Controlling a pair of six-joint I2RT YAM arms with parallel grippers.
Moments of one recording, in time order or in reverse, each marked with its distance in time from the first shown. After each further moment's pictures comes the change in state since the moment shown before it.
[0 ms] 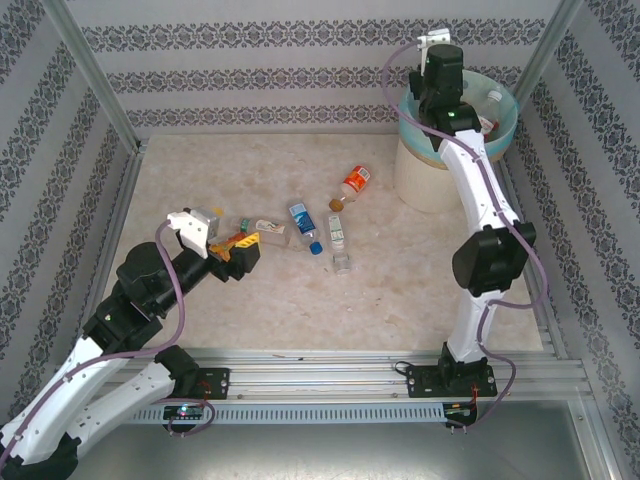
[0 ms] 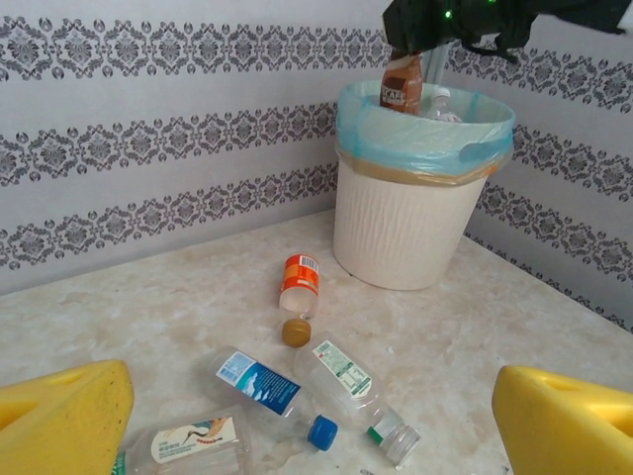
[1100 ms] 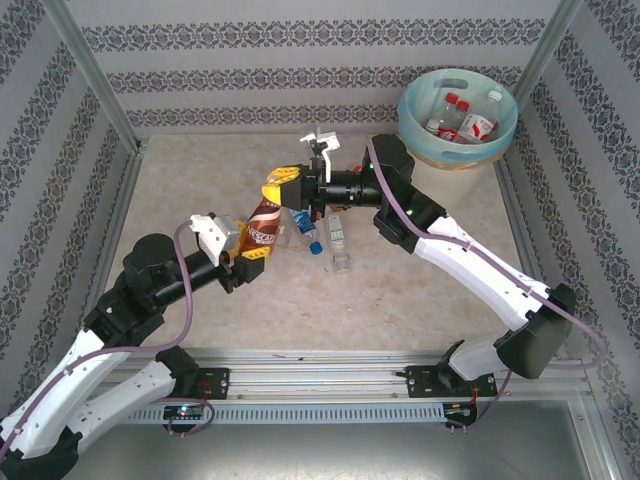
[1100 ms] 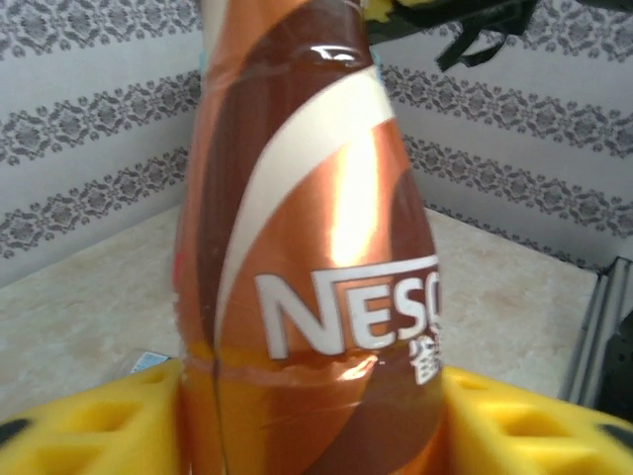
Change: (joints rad) left arm 0.000 0.055 0.059 -0.068 0.266 0.108; right arm 0.591 -0.553 -0.698 0.442 -1.188 0.645
